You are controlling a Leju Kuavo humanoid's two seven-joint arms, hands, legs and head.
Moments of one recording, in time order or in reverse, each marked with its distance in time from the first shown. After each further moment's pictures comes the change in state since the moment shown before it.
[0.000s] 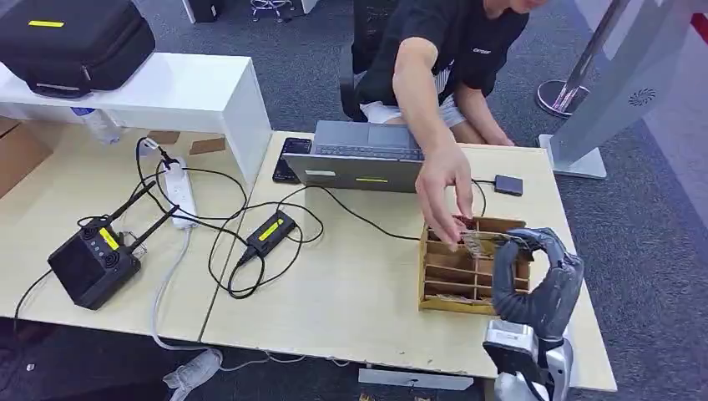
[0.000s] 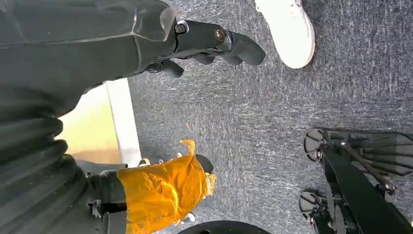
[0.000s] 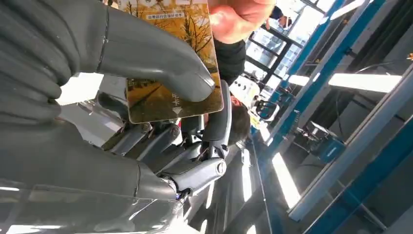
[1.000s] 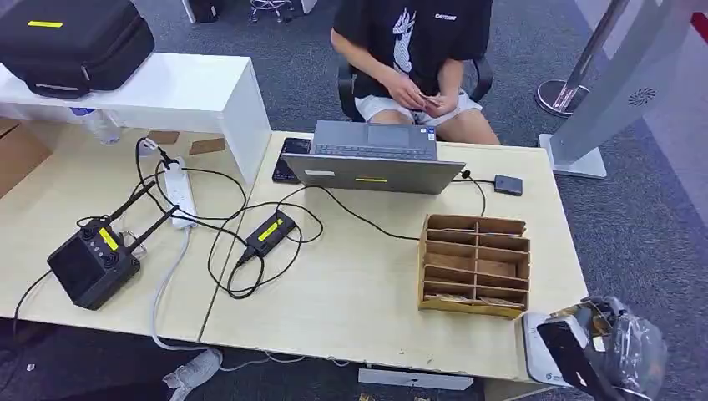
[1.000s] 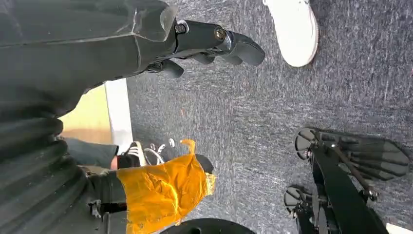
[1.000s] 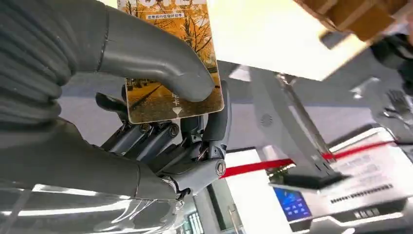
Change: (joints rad) left arm 0.008 0.000 0.031 0.000 0.080 0.028 -0.003; right arm 0.277 -0.248 -0.282 -0.039 0.299 0.242 0.597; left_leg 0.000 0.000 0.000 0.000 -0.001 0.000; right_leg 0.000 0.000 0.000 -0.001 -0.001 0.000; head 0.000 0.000
